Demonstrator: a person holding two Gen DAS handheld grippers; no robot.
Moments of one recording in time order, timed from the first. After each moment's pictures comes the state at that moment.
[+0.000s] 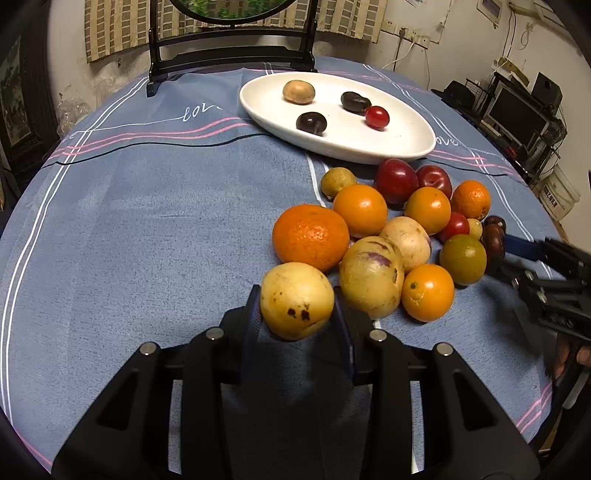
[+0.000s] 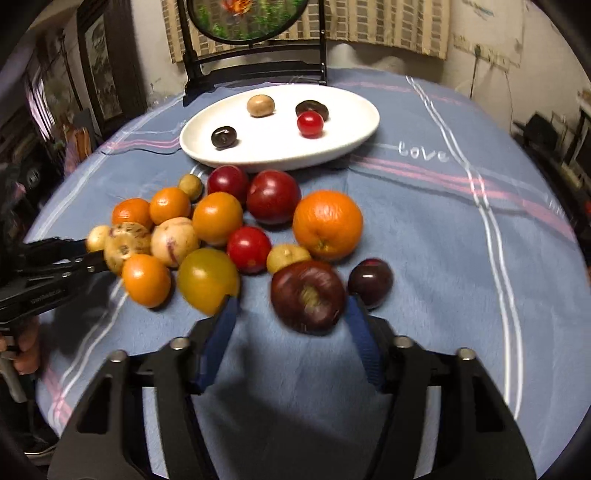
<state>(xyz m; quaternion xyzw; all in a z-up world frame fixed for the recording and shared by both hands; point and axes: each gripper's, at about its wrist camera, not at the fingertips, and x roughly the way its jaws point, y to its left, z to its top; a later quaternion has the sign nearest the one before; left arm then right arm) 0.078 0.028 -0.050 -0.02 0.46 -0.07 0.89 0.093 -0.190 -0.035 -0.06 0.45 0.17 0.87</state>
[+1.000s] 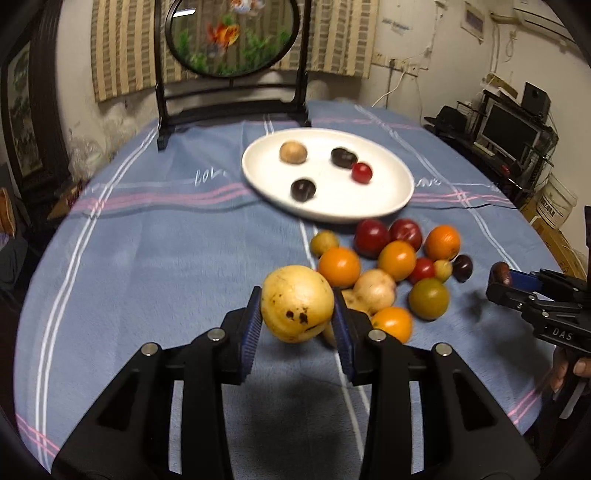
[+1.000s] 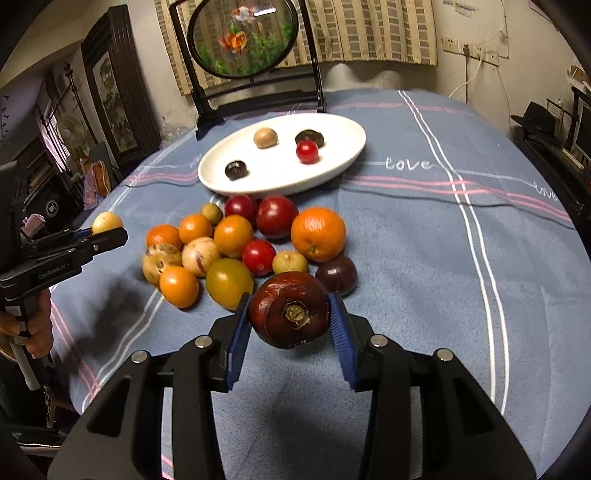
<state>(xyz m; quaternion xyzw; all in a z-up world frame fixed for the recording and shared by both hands) 0.057 0.024 0.010 0.00 0.38 -0.07 0.92 0.058 -0.228 -0.001 0.02 0.41 0.21 0.89</state>
